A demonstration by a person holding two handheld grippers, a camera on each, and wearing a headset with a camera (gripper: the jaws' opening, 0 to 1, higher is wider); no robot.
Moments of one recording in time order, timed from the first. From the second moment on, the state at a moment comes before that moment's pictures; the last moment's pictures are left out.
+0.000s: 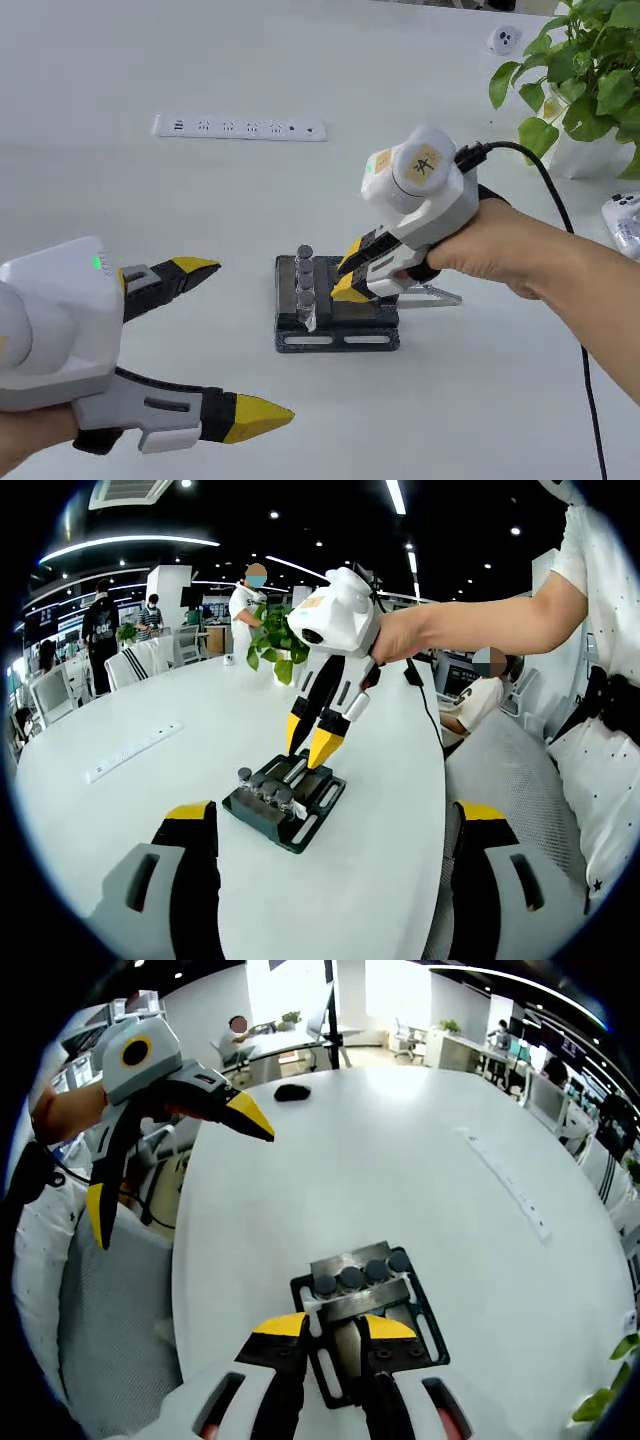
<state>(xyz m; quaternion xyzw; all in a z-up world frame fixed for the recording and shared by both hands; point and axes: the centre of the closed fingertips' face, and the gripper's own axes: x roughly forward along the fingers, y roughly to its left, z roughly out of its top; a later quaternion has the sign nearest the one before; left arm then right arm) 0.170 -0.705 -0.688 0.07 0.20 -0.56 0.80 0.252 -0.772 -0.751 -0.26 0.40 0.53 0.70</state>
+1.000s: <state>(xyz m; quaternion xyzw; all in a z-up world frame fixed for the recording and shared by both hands) 0.181 -0.695 -0.698 0.10 0.18 -0.54 0.82 0.205 -0.842 -0.737 -0.12 0.31 0.48 0.81</state>
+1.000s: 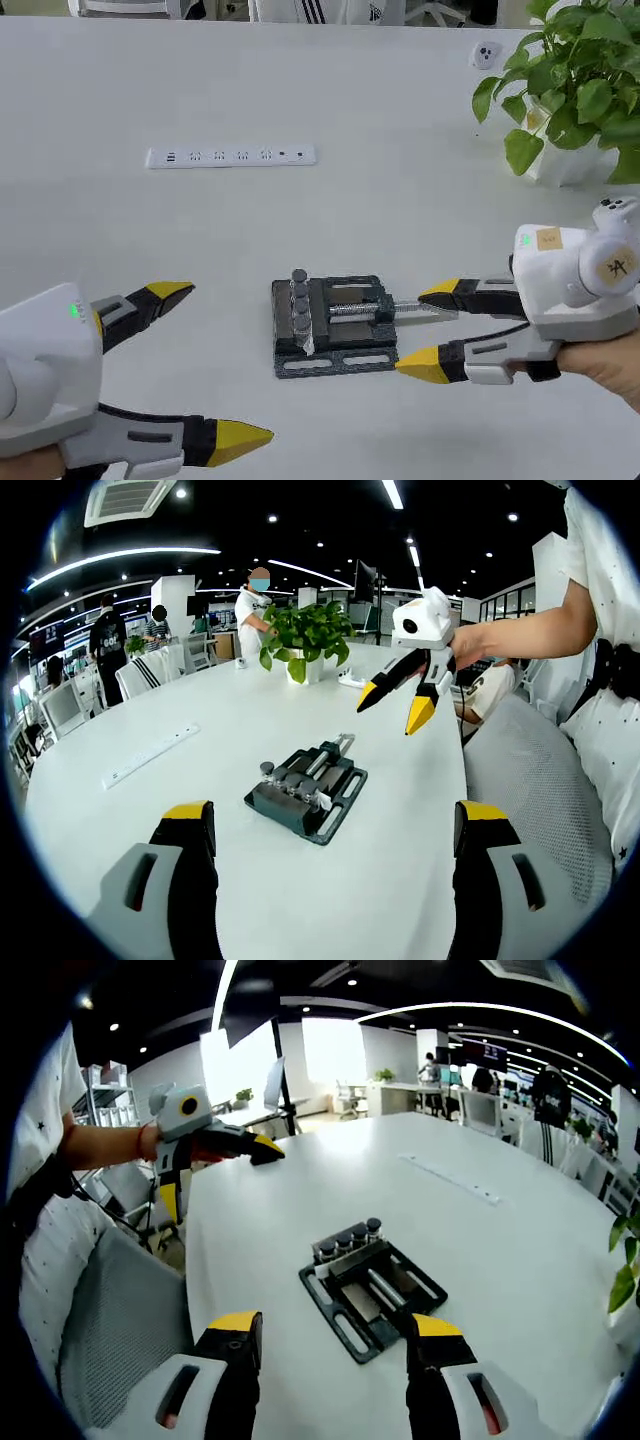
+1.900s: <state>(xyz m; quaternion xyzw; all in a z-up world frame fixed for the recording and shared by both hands) 0.178 -0.692 -0.719 0.10 0.20 -0.54 0.81 0.188 -0.848 -0.747 -0.04 0.27 0.46 0.85</state>
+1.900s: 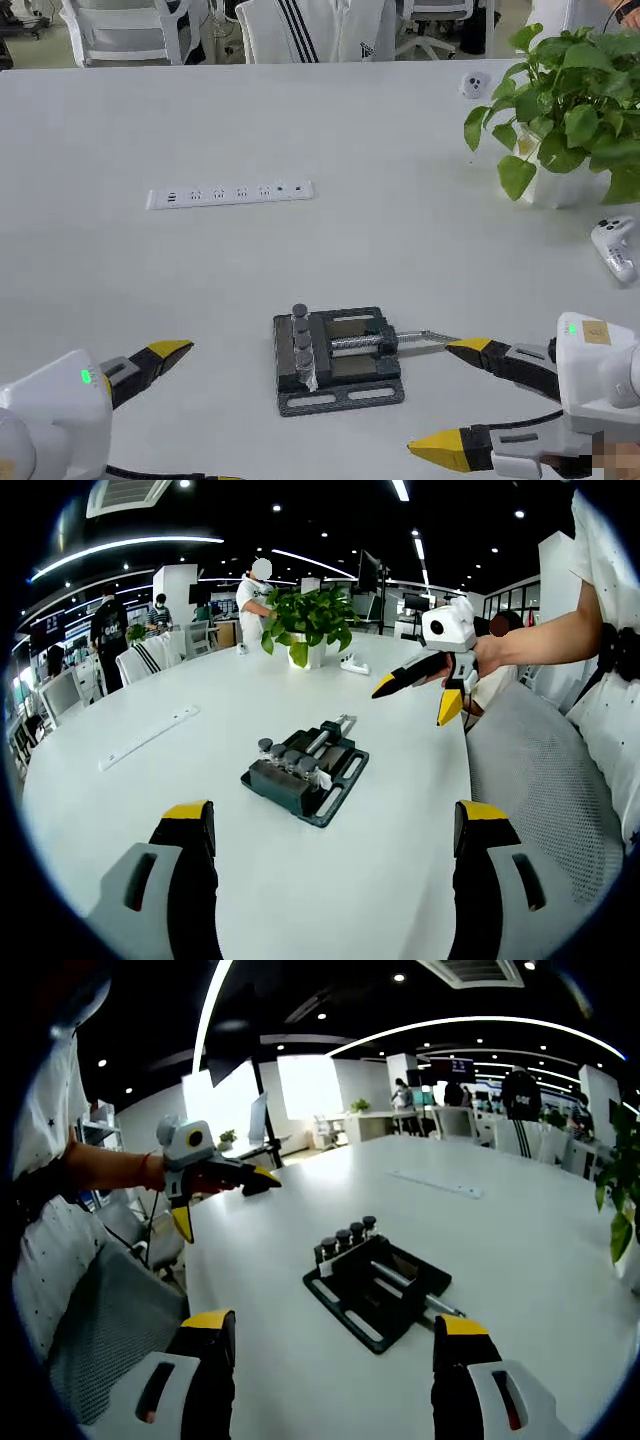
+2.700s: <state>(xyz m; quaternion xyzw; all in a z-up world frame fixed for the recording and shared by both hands) 0.172 -0.691 -0.726 0.10 0.21 -0.54 0.81 0.188 -0.847 -0.738 -0.04 0.26 0.46 0.85</state>
